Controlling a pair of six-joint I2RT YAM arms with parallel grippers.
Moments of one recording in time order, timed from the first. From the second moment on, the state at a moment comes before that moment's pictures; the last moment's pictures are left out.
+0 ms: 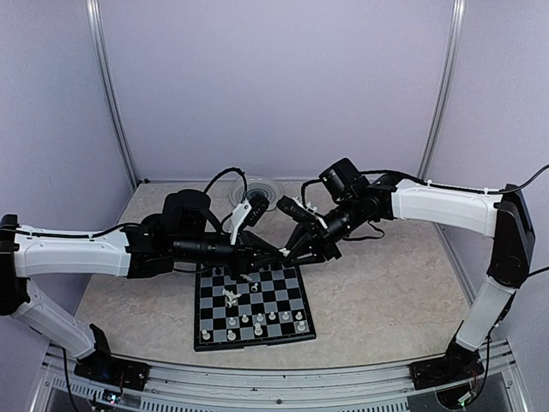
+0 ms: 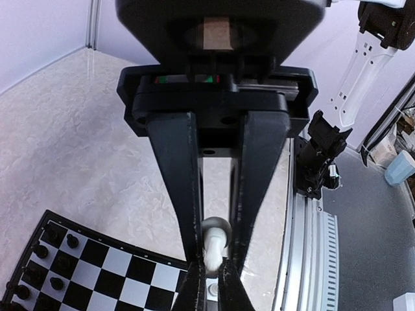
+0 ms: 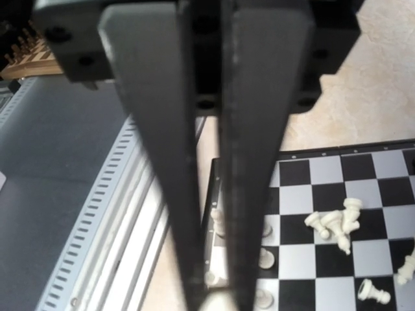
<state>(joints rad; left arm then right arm) -0.96 1.40 0.89 0.18 0.39 -0.17 0.77 1.73 1.38 -0.56 -1.03 -0.55</state>
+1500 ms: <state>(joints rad) -1.27 1.31 0.85 -0.75 -0.07 -0.59 0.68 1.66 1.26 -0.37 -0.39 -0.63</state>
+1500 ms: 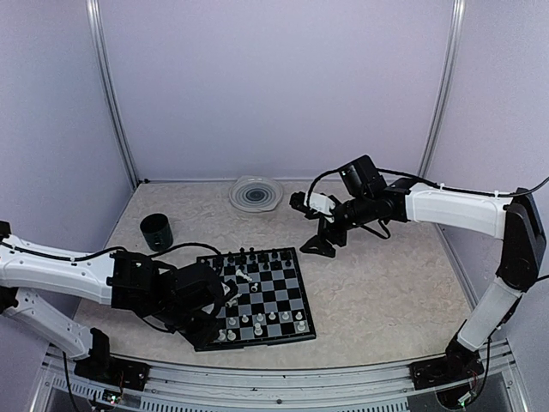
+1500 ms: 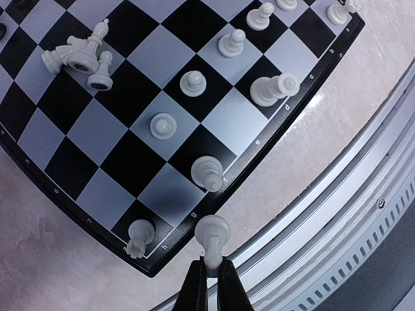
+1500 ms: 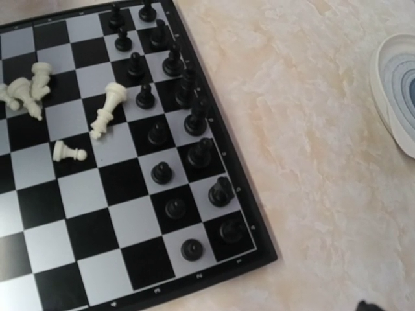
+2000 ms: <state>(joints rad) -1.19 1.34 0.81 -0.71 -0.09 -0.60 0.68 1.66 1.26 -0.38 -0.41 -0.64</state>
